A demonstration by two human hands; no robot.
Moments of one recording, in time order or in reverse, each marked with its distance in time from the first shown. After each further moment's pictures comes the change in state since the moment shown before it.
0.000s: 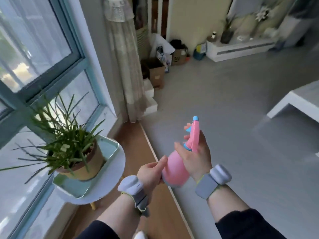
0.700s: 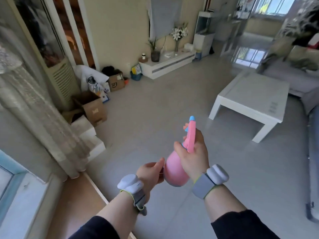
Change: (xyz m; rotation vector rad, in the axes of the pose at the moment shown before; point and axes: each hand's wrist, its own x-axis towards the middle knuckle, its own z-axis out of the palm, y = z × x) left_hand 0.144 0.171 0.254 0.172 -0.351 0.049; right_hand 0.226 0.050 -0.169 -0.035 0.440 0.027
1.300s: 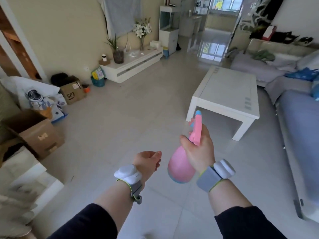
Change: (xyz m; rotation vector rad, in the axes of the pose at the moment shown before) left_hand 0.262 0.129 0.154 0.237 -0.167 0.163; right_hand 0.271 0.140 -0.023 -0.061 0.223 0.149
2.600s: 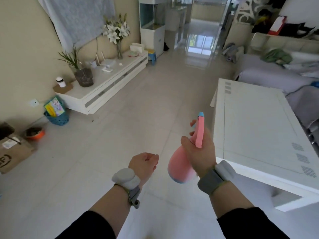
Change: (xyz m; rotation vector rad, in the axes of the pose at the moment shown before) left_hand 0.927 0.407 0.108 0.196 -0.068 0.076; right_hand 0.936 0.120 0.322 -0.010 0.126 0.045
